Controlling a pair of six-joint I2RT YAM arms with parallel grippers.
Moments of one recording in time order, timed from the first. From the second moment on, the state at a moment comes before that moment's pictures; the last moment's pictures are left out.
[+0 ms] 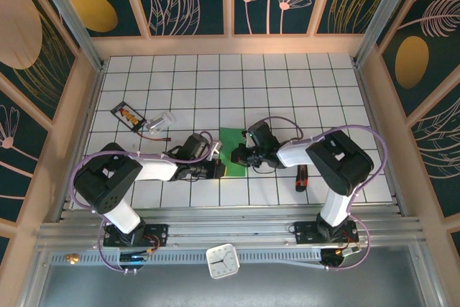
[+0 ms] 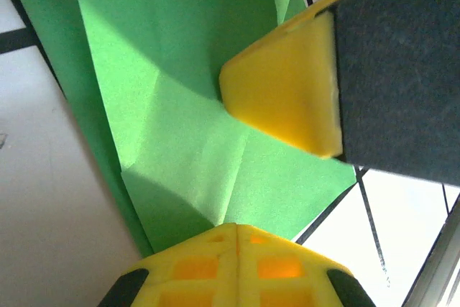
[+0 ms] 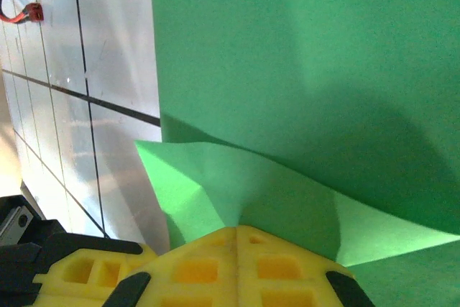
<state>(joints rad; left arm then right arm) -0.71 1.64 0.58 0.17 0.44 -0.58 0.69 1.77 0.71 0.21 -0.47 0.85</state>
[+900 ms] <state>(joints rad) -0.71 1.65 0.58 0.17 0.44 -0.58 0.47 1.78 0.79 0.07 -0.49 0.73</state>
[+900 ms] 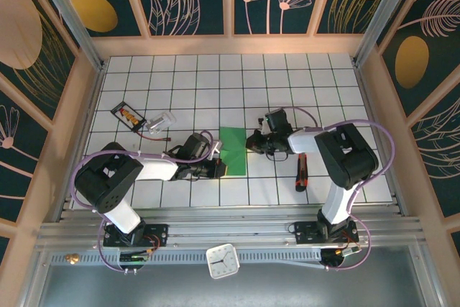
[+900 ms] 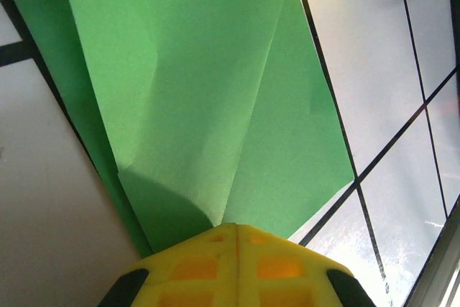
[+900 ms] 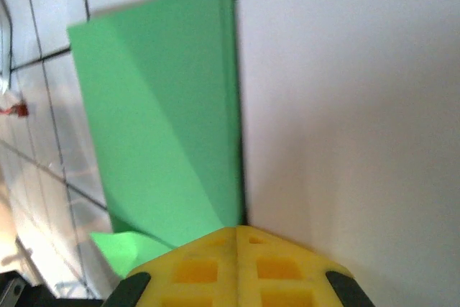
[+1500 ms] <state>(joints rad) -0.67 1.59 0.70 0.15 0.43 -0.71 0.74 1.42 0.61 -0.01 -0.25 0.86</state>
